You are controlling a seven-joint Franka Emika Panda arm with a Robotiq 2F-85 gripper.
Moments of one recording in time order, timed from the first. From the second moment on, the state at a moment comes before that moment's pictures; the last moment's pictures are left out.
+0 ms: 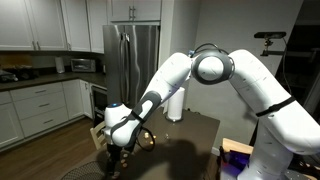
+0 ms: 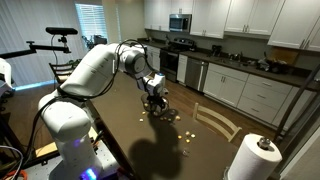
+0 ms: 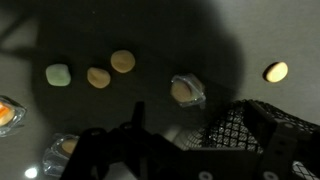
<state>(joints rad) 0.11 0.83 0.16 -1.74 -0.07 2.56 -0.17</state>
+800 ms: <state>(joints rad) 0.06 0.94 0.22 -1.68 -0.03 2.54 -0.25</state>
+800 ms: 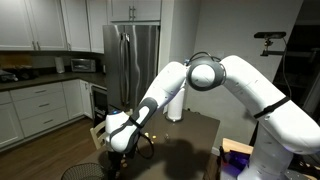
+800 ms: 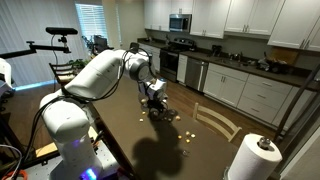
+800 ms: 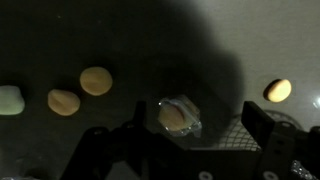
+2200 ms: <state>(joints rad) 0.13 0.93 0.17 -1.64 -0.04 2.45 -0.22</state>
